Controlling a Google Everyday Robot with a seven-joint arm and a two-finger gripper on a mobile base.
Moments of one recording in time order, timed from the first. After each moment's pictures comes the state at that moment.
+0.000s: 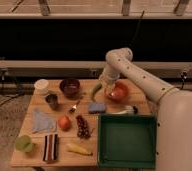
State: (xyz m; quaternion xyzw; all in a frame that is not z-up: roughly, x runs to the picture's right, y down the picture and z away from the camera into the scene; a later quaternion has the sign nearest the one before) arm 0.061 -0.003 0.889 -0.24 -0.17 -0.19 0.93
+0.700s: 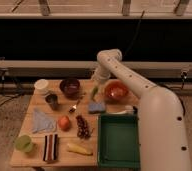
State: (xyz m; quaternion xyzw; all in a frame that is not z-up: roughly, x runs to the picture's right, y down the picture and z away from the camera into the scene) arm 0.017 -0.009 0.929 -0.25 -0.20 -0.21 0.92
